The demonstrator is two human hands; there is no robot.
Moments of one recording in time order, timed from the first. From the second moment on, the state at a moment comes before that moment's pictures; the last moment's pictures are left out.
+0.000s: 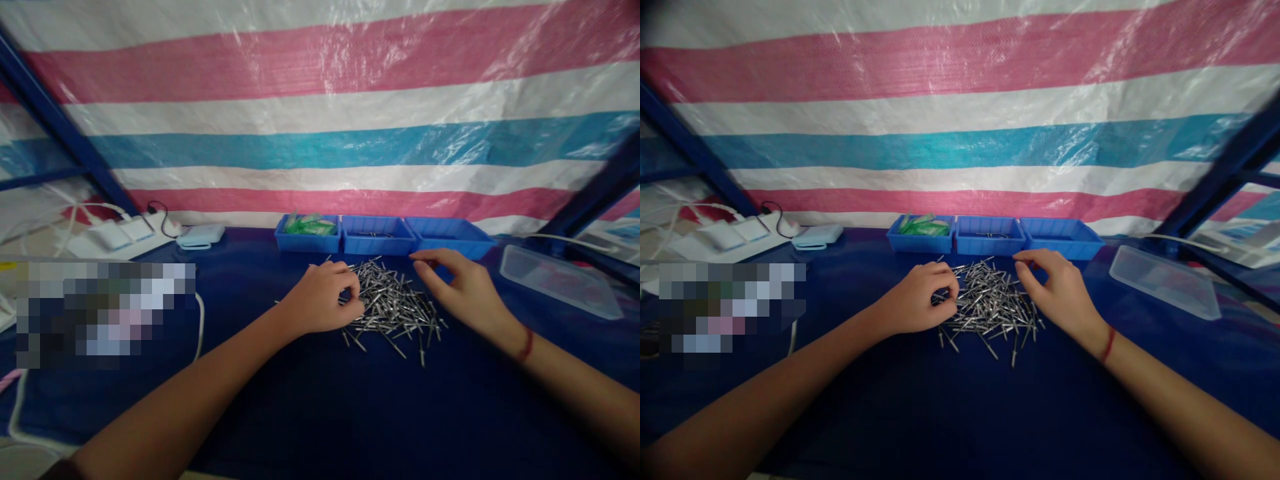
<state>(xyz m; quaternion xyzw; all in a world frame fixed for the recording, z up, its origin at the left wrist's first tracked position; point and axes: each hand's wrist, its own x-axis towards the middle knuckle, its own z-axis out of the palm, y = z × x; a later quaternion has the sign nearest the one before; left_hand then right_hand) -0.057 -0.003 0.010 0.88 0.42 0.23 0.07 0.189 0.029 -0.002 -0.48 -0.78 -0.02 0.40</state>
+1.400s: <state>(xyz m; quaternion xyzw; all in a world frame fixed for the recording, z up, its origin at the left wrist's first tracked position) -0.040 0.006 0.012 0.89 0.44 0.12 -0.03 0.184 0.019 -0.006 -0.44 -0.81 0.05 0.39</state>
